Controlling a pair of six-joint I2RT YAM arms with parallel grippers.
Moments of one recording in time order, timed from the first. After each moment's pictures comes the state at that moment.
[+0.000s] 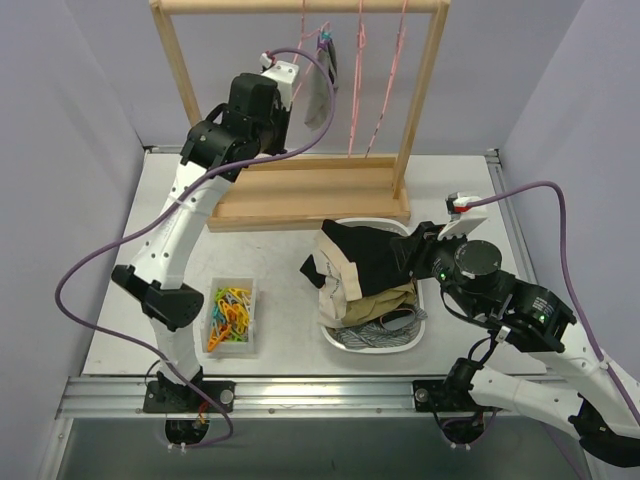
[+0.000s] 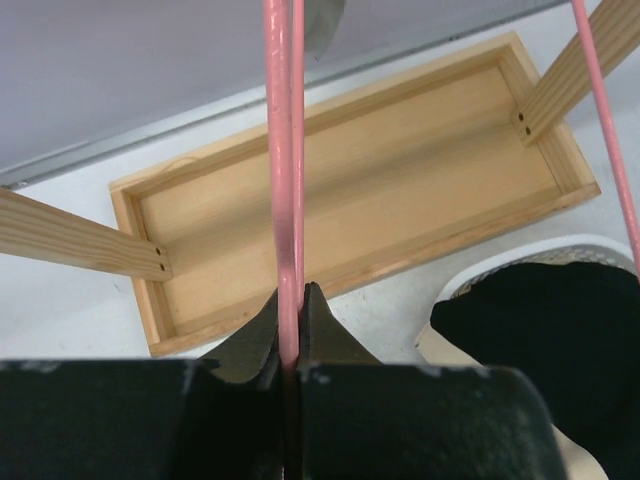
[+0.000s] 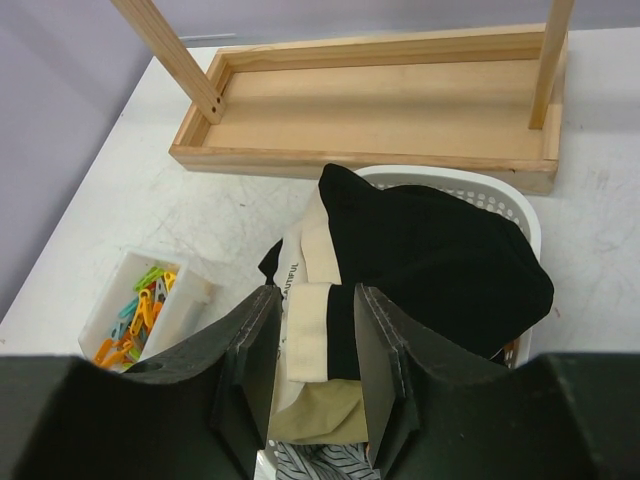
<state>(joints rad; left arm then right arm) -0.56 1.92 2.47 -1.05 -0.25 -0.07 0.93 0.79 1.14 -0.65 0.50 0.46</state>
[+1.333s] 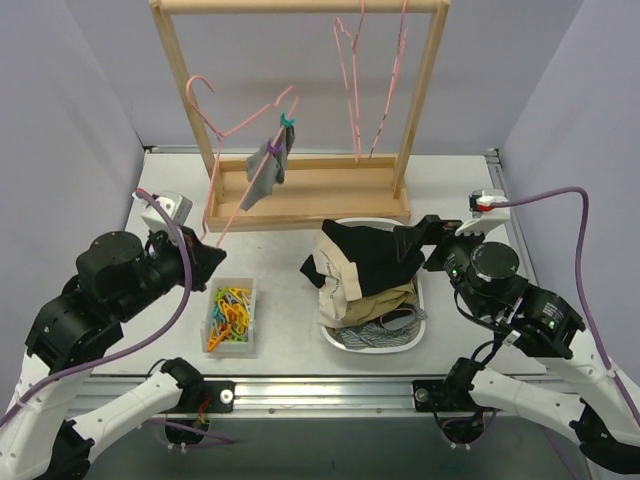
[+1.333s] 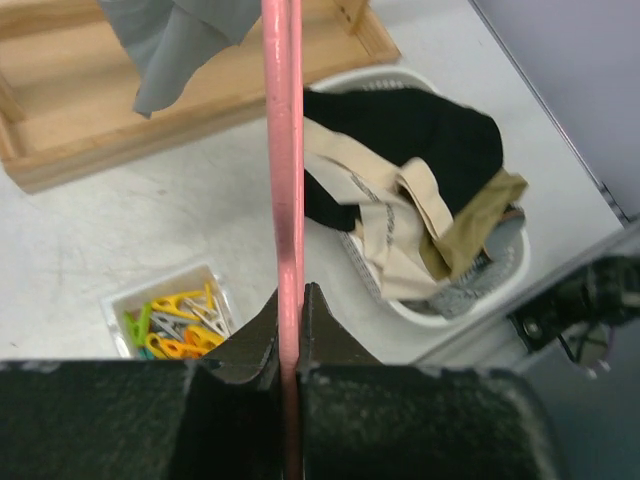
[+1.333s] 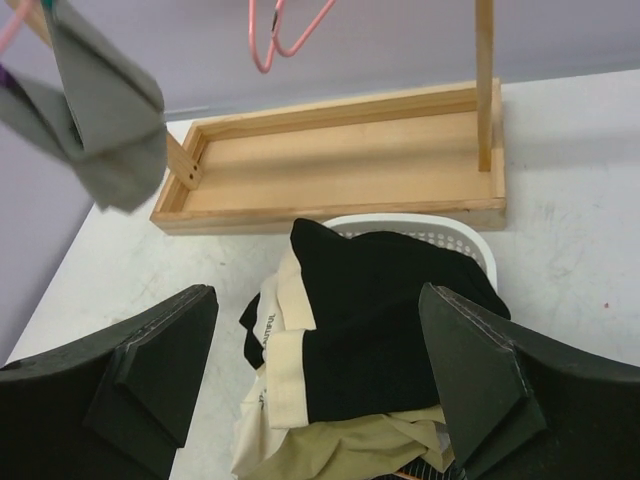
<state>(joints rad) -0.65 0.78 1.40 -0.93 -0.12 -0.31 0.90 0.76 1.13 -0.59 0.59 0.44</state>
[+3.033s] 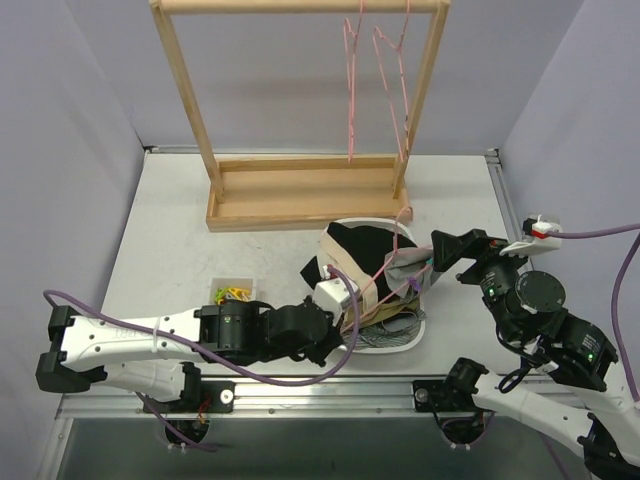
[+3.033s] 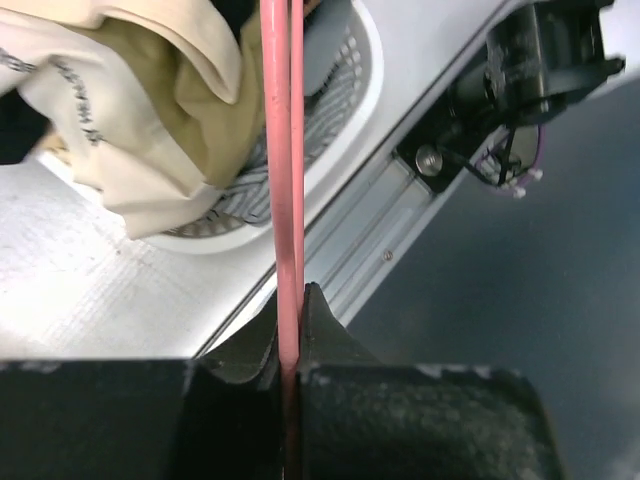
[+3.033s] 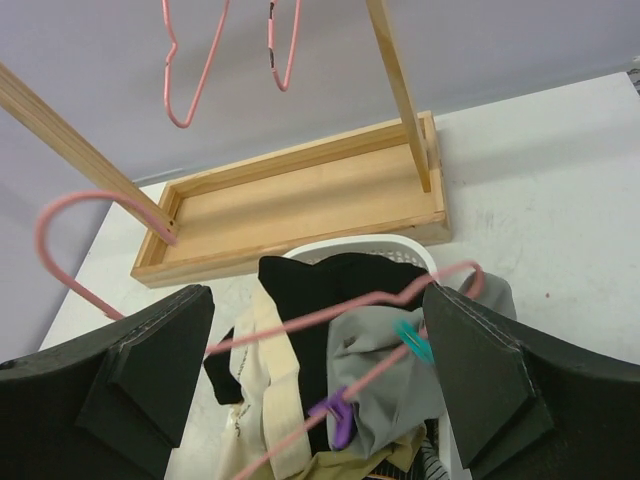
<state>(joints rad) -1.51 1.20 1.18 -0.66 -0.34 -0.62 0.90 0.57 1.07 -0.63 0.75 0.45</state>
